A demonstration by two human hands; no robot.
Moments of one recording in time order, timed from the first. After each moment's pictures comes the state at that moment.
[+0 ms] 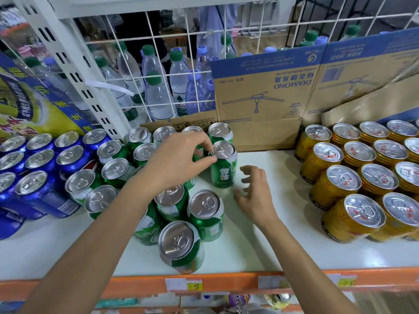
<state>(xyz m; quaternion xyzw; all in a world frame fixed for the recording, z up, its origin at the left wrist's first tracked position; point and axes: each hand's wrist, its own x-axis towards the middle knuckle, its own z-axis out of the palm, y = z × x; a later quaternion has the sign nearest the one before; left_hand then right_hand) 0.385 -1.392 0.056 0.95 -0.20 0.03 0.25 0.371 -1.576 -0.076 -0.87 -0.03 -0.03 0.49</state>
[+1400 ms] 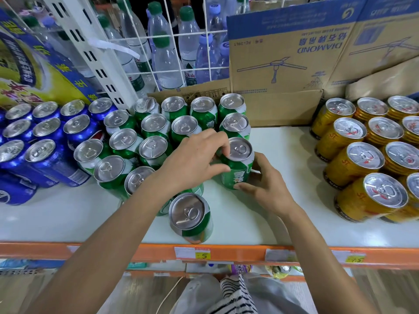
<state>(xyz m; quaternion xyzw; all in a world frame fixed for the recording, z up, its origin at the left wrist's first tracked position) 0.355 -1.395 0.018 0.94 -0.24 0.01 0.25 0.347 -1.585 -0.074 -0.79 -0.09 0.07 0.60</state>
